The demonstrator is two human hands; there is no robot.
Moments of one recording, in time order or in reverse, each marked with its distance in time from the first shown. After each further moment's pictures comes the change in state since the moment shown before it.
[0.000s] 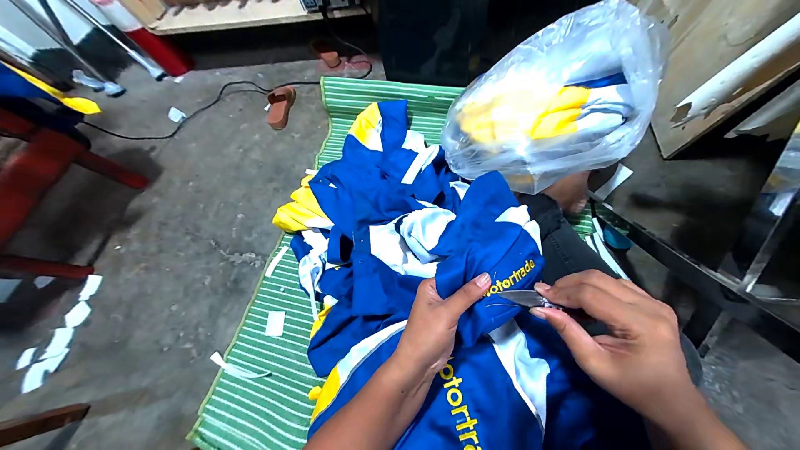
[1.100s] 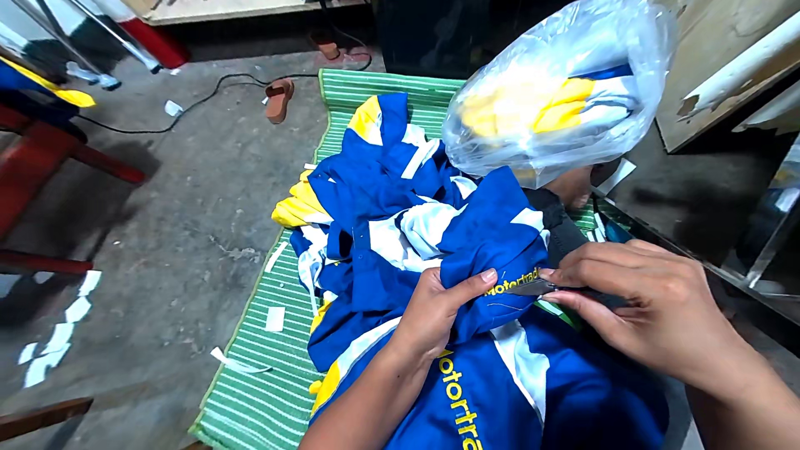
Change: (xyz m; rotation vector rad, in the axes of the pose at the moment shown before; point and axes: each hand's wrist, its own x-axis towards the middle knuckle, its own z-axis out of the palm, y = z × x) left_hand 0.007 0.009 -0.002 0.044 -0.075 -0.078; right_hand 0.035 0.013 -0.028 -0.089 -0.232 -0.147
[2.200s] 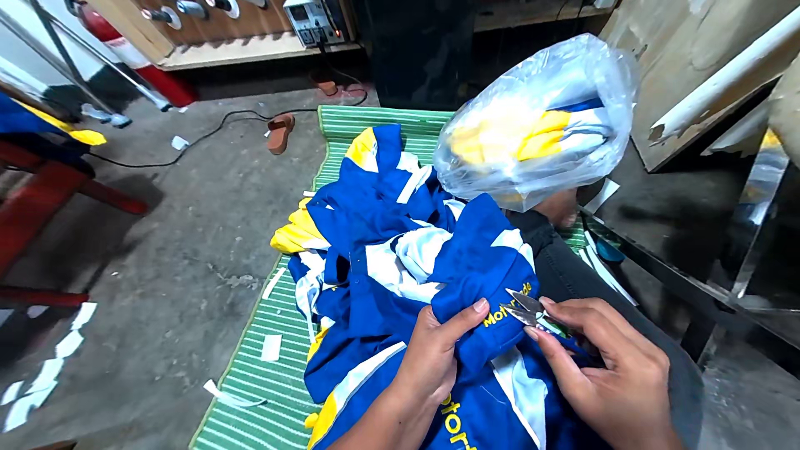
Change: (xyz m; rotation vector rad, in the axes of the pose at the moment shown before) left_hand -0.012 -0.009 0.012 -0.177 0.104 -0.045; right_hand -0.034 -0.038 0.050 0.031 0.420 0.276
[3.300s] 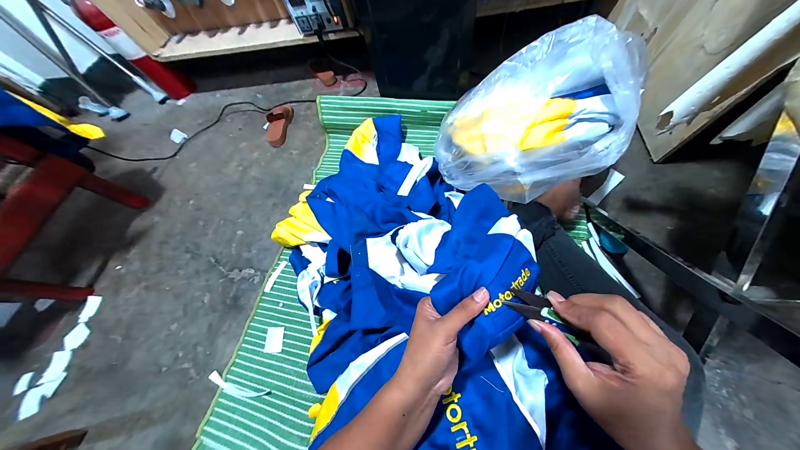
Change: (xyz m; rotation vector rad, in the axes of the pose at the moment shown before) left_hand 0.001 -0.003 0.002 -0.003 0.033 0.060; right_hand -0.001 -0.001 -0.004 -0.105 0.032 -0.072
